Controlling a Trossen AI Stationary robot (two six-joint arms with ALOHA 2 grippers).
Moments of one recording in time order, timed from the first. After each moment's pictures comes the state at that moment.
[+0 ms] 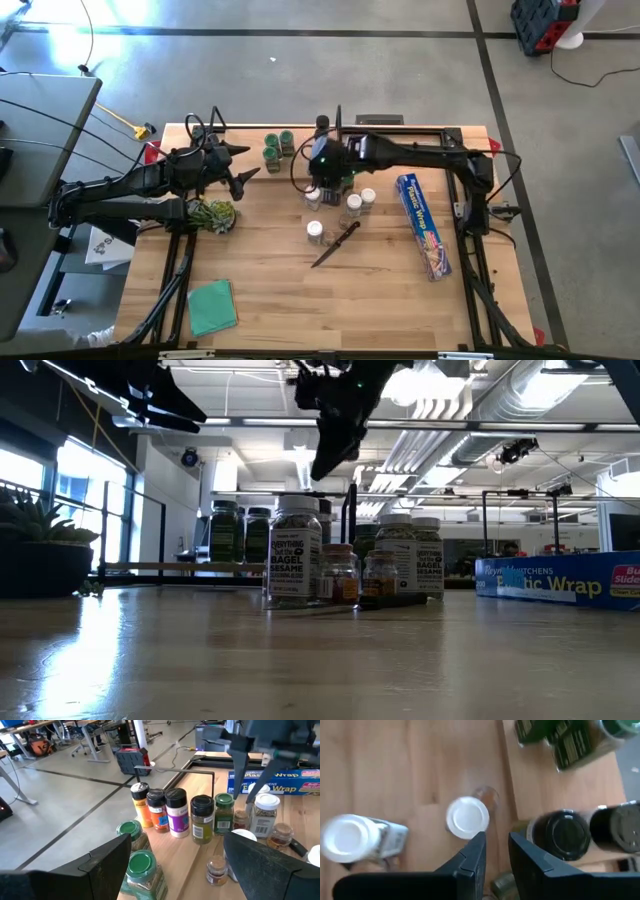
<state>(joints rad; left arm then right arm) 0.22 0.63 0.63 -0.32 -0.35 0.06 -0.16 1.94 1.79 -0.88 0.10 -0.13</state>
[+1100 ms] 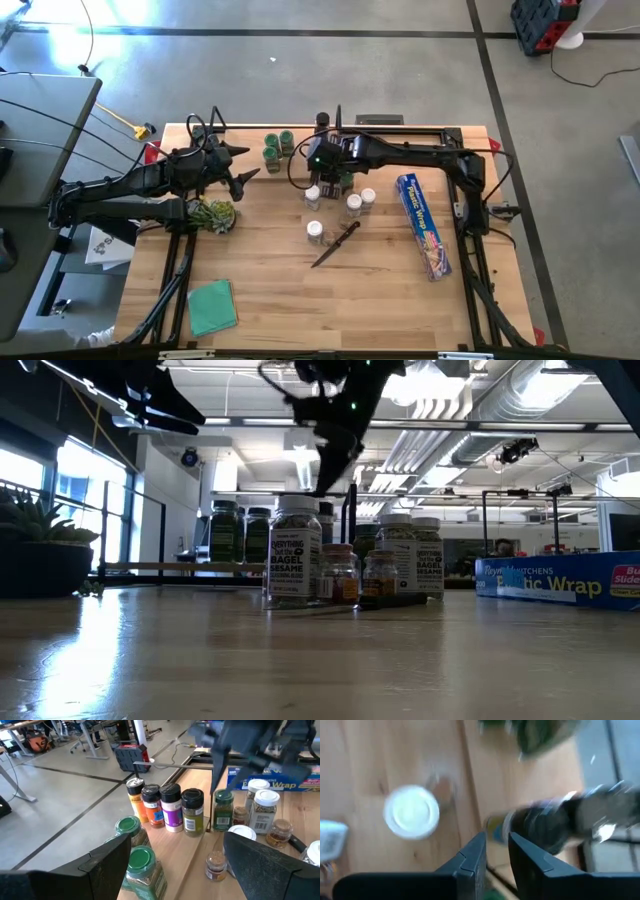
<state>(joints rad) 0.22 0.63 0.63 -0.33 -0.35 0.06 -0.17 1.98 1.82 -0.90 0.25 -0.17</state>
